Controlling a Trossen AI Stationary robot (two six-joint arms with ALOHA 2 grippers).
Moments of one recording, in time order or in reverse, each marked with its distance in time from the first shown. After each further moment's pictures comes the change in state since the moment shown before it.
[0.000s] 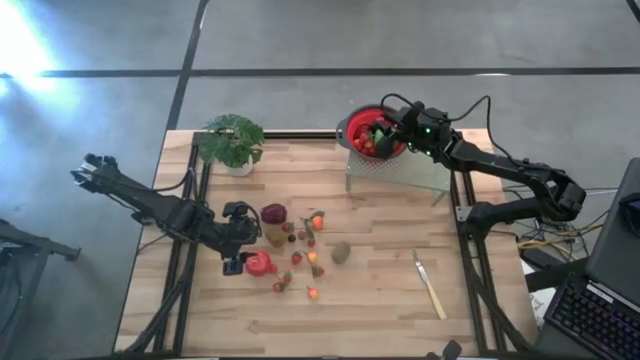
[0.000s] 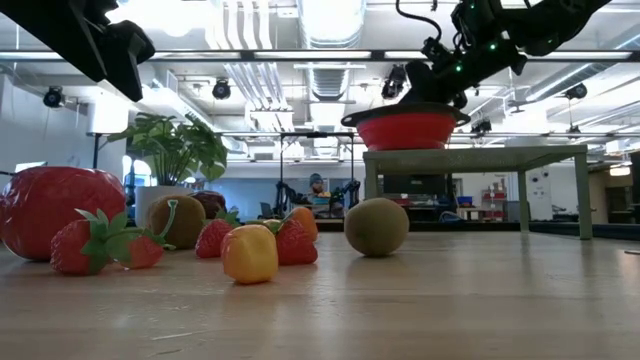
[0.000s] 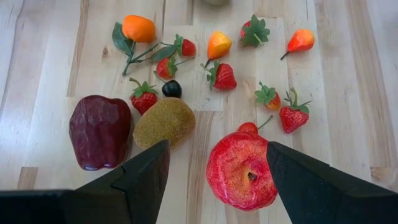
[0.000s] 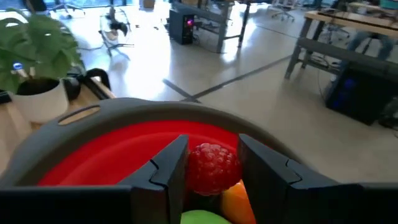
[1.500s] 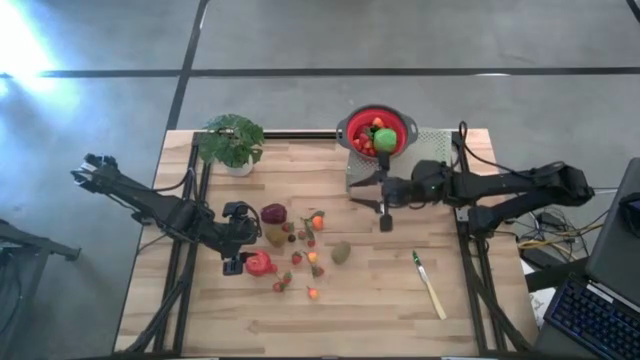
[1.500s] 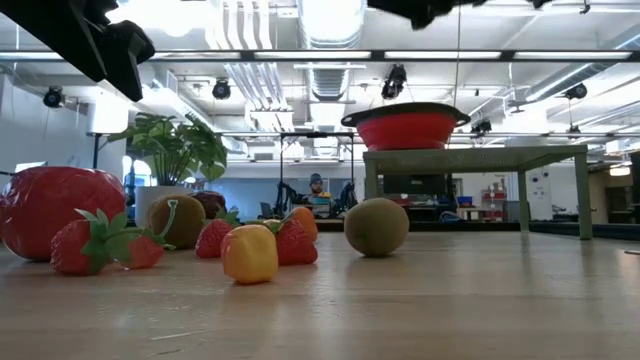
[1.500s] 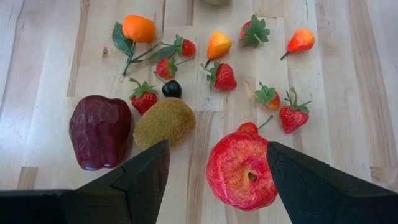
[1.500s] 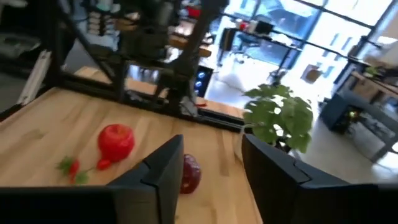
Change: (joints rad) left arm 0.000 0.000 0.000 0.000 0.000 0.000; right arm 0.659 -0.060 0.080 -0.058 -0.090 -0.226
